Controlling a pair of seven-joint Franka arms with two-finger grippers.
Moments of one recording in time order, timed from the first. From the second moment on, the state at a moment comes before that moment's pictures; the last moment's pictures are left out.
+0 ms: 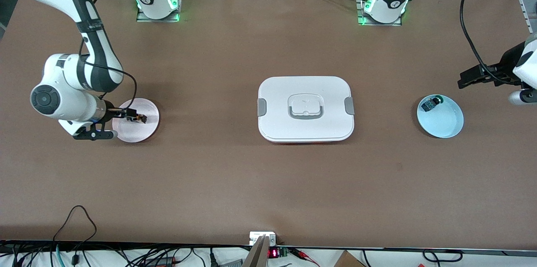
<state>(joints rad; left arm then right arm) 0.12 0.13 -0.10 -1.49 0.00 1.53 -0.07 0.09 0.44 -0.09 -1.92 -0.02 2.18 -0.03</state>
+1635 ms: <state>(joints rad) 0.12 0.13 -0.10 -1.49 0.00 1.53 -0.07 0.11 0.51 -0.09 -2.02 -0.02 2.39 -0.03</state>
